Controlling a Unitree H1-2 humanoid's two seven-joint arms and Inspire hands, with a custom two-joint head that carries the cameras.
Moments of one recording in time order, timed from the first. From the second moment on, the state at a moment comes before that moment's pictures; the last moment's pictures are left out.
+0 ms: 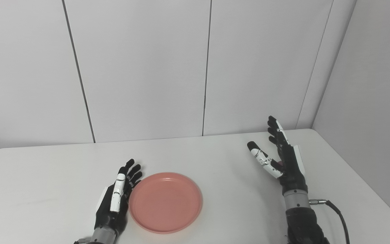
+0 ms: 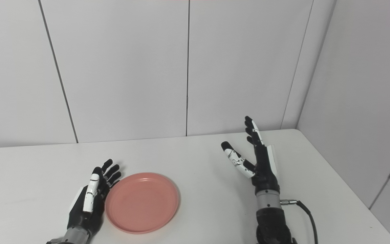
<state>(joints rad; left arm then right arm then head) -0.30 -0.05 -0.03 0.33 -0.17 0.00 -0.17 -0.24 -0.17 -0.13 -0.04 -0.30 0.01 -0.16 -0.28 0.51</state>
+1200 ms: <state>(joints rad) -0.35 -0.01 0.02 0.41 -0.19 -0.04 -0.22 -0.31 -0.35 -0.02 0.10 -0.65 0.33 -0.11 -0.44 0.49</state>
